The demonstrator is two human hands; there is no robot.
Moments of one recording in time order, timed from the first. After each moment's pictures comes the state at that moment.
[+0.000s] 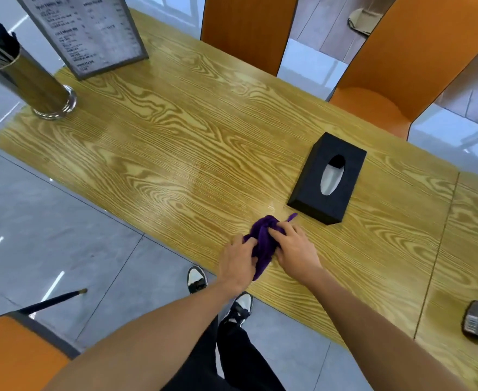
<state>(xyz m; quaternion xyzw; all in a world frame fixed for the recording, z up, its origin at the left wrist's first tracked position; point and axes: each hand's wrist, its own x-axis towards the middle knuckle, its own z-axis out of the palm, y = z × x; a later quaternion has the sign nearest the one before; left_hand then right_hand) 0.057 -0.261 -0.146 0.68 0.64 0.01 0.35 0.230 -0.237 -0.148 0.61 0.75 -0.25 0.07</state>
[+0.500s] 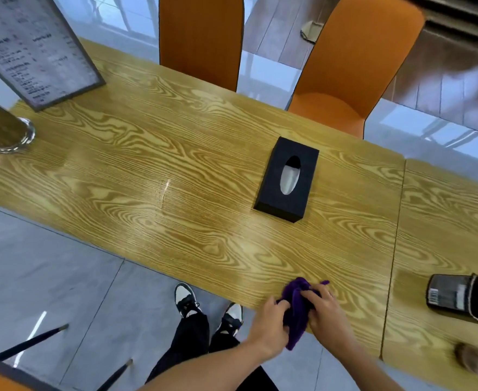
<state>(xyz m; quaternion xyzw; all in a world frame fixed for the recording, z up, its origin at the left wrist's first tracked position) 0.166 -0.370 -0.143 0.65 0.52 -0.03 0.56 0.338 -0.392 -0.141 0.72 0.61 -0.32 0.00</state>
